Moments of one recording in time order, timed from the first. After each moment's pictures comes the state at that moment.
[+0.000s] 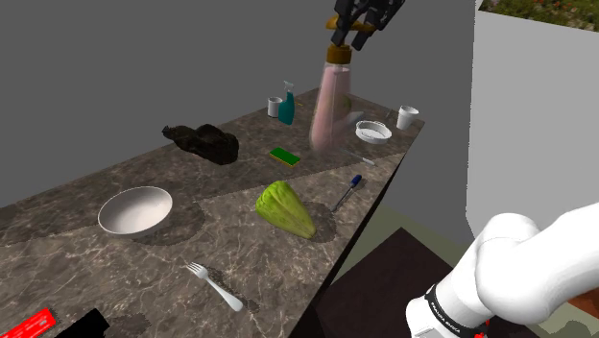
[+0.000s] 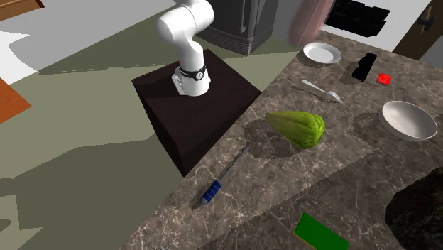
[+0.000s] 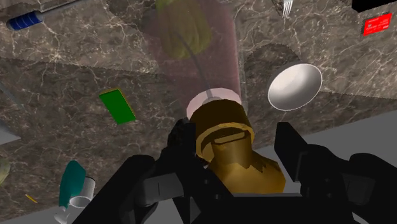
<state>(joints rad) 0.20 -0.42 0.10 -1.65 0.06 1.55 0.32</state>
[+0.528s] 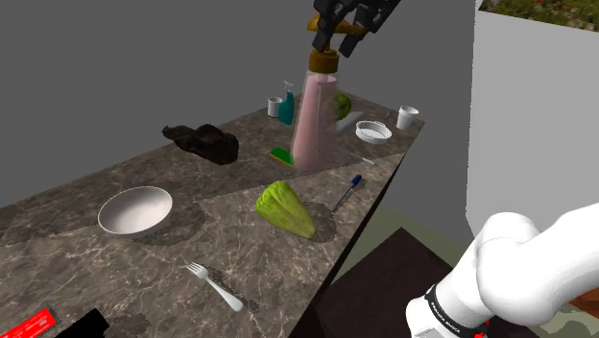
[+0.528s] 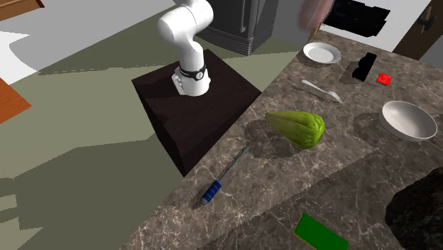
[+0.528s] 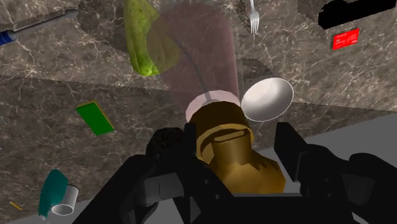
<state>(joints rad) 0.25 -0.43 0.25 -1.63 0.07 1.53 0.51</state>
